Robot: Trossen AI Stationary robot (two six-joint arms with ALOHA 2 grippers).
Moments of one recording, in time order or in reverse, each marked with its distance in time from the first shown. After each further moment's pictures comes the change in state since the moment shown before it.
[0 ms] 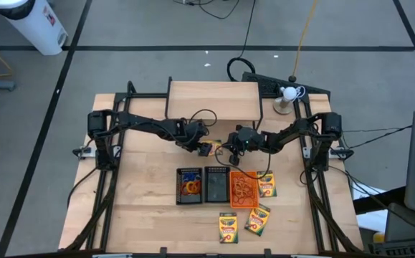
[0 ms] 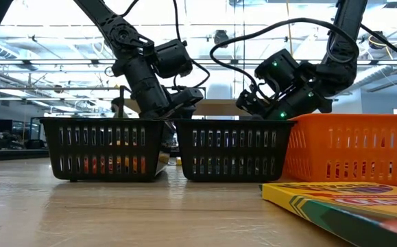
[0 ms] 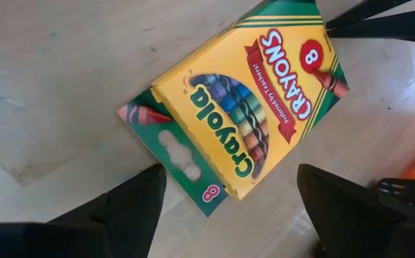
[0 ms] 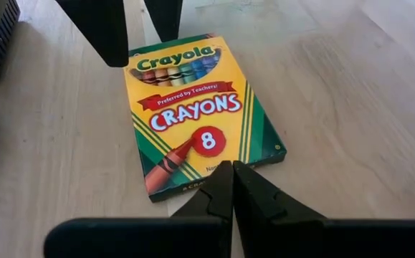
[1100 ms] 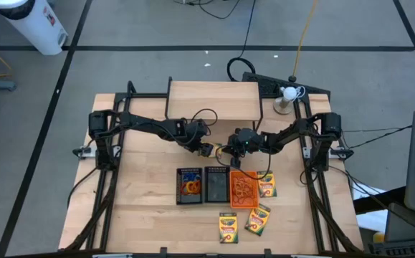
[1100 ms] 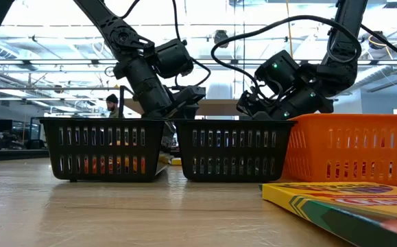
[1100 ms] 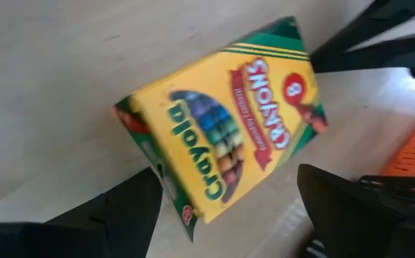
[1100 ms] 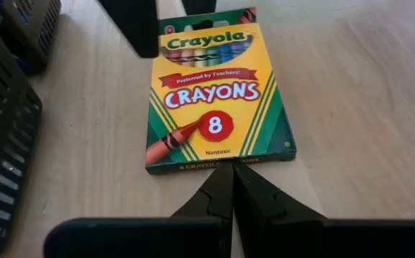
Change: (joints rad) left arm -0.002 0.003 -0.005 0.075 0.037 0.017; right arm 0.001 0.002 -0.001 -0.020 -0.093 0.045
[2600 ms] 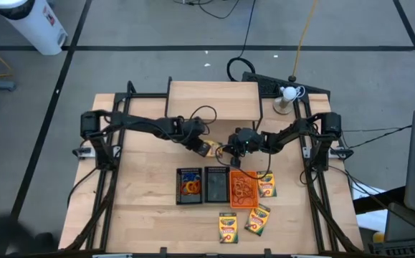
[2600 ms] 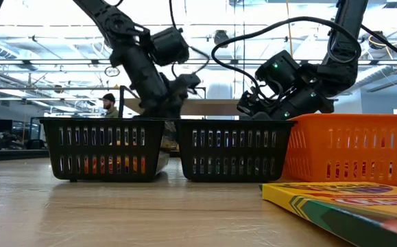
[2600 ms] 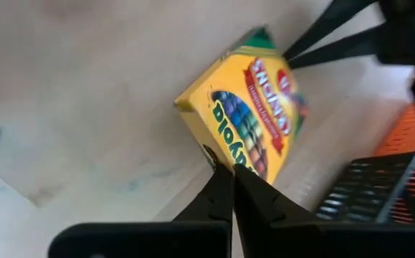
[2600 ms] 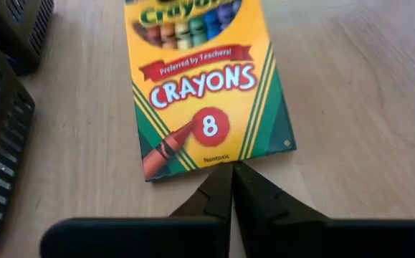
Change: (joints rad) left arm -0.002 -0.115 0.002 -0.062 -0.068 0.138; right arm -0.002 0.000 -0.001 0.009 0.014 0.005
